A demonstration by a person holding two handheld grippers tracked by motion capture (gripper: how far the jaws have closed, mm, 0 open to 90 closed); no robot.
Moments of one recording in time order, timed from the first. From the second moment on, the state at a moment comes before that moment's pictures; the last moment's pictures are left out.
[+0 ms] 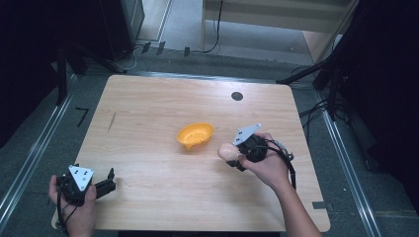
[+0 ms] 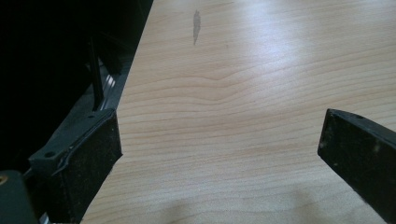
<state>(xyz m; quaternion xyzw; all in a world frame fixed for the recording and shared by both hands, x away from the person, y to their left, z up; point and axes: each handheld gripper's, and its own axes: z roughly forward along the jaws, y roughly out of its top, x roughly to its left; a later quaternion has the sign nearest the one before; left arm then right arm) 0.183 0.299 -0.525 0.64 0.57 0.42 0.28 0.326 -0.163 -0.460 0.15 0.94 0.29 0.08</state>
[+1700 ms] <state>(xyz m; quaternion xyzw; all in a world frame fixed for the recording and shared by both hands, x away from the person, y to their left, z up) 0.183 0.306 -0.524 0.63 0.59 0.40 0.31 0.421 -0.058 -0.436 -0.07 0.96 0.26 0.04</state>
